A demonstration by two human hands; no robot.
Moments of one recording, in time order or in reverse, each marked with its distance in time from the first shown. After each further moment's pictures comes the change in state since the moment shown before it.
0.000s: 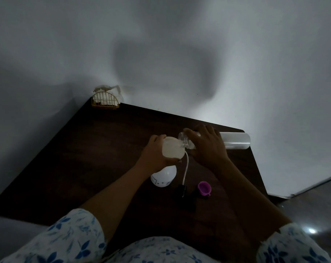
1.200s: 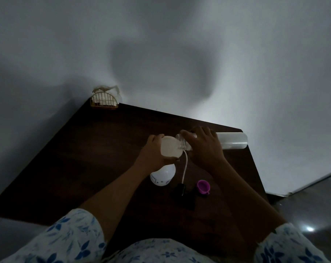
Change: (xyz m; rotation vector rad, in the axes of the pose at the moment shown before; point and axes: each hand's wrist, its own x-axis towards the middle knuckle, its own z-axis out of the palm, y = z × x) left_hand 0.006 -0.004 0.002 0.007 0.002 -0.023; right_hand -0.001 -0.006 -0.002 -0.009 0.000 -0.014
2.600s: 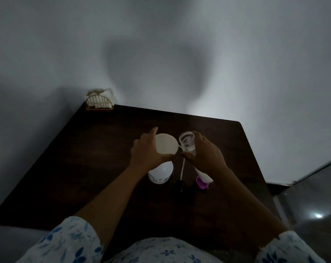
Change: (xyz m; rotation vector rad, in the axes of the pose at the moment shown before) left_hand 0.000 -0.001 0.005 0.209 0.060 -0.079; right_hand -0.030 0.010 0.014 0.441 -0.118 0.272
